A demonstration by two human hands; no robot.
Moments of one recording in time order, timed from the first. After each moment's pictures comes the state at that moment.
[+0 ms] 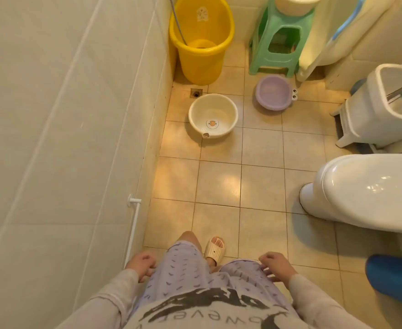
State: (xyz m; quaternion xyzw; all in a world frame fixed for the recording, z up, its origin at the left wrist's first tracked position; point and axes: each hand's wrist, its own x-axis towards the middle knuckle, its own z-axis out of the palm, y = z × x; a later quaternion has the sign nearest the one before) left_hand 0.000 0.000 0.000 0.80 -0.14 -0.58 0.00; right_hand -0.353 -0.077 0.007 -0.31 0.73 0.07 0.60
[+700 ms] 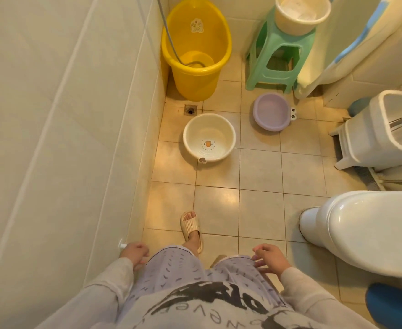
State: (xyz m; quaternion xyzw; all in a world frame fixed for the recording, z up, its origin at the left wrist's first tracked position) left_hand 0.073 -0.219 -0.015 0.81 -0.14 -0.58 0.02; right_hand -0.292 -0.275 -0.001 -0.27 0.75 0.01 0.60
